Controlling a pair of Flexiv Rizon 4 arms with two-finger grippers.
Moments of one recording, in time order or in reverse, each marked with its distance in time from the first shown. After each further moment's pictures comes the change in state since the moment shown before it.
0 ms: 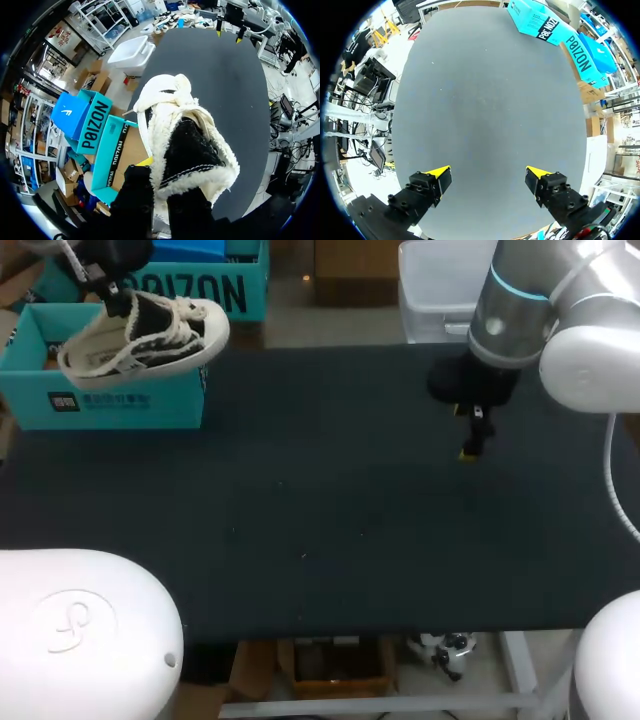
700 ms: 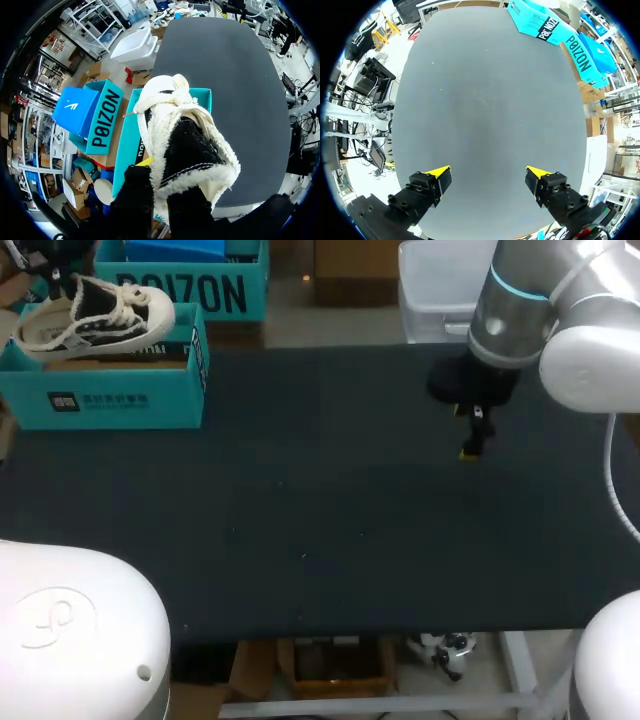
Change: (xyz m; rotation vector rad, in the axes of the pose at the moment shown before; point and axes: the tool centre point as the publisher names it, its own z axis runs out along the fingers) left arm -0.115 0.079 0.054 0.031 0.003 0.124; right arm 0.000 0.000 0.000 0.000 0.000 0.000
